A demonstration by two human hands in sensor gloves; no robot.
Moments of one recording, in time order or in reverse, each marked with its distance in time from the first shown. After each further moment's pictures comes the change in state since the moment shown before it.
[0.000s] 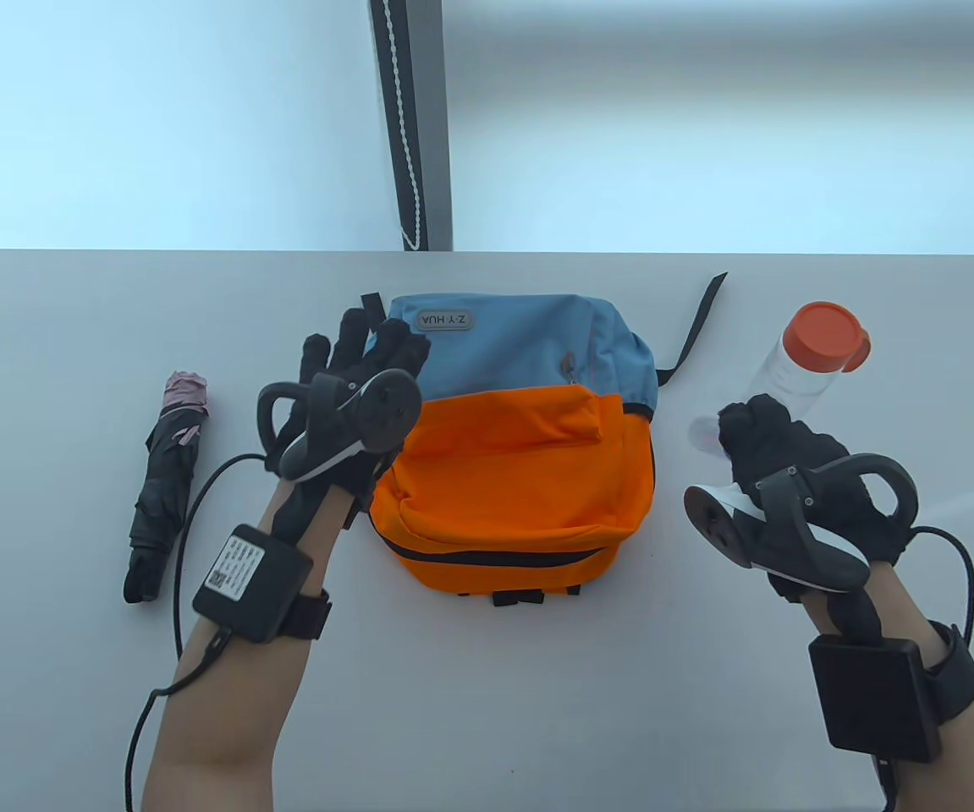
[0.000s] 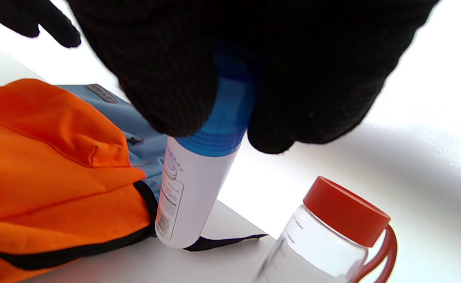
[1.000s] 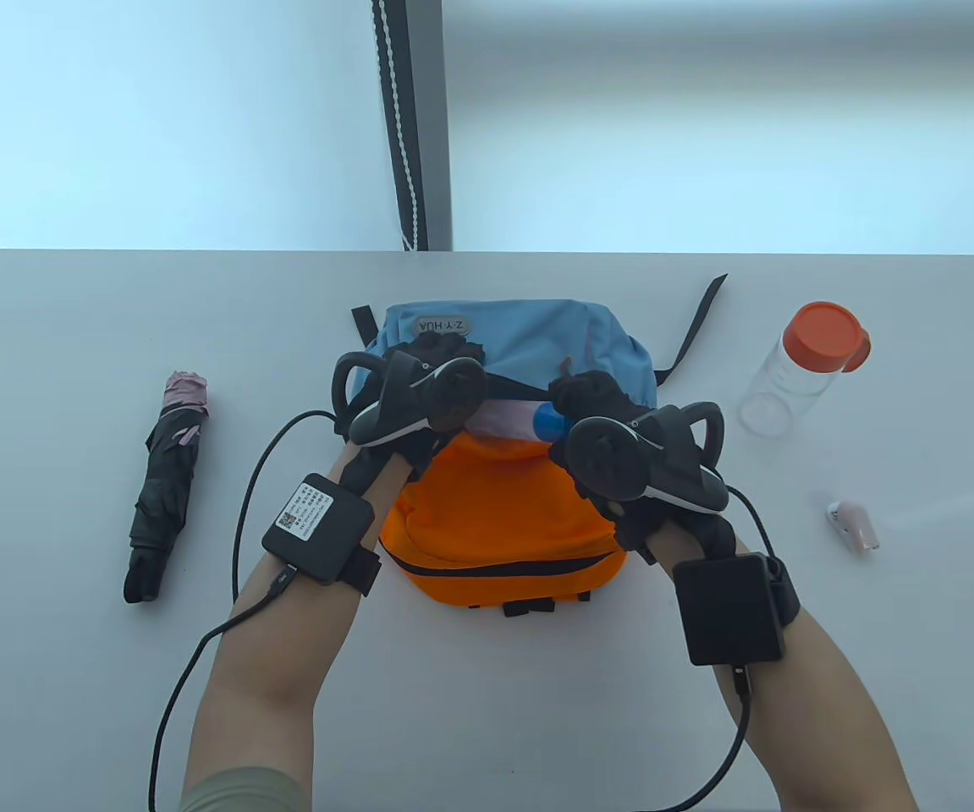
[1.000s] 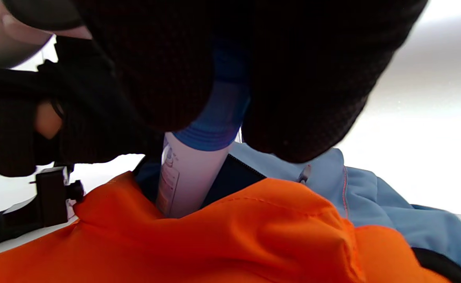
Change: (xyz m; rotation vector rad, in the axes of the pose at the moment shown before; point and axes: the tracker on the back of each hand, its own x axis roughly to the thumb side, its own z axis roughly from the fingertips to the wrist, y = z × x) left_hand 0.030 -0.020 -0.021 0.115 -0.164 0.121; right_hand 0.079 0.048 -0.085 -0.010 0.003 -0.595
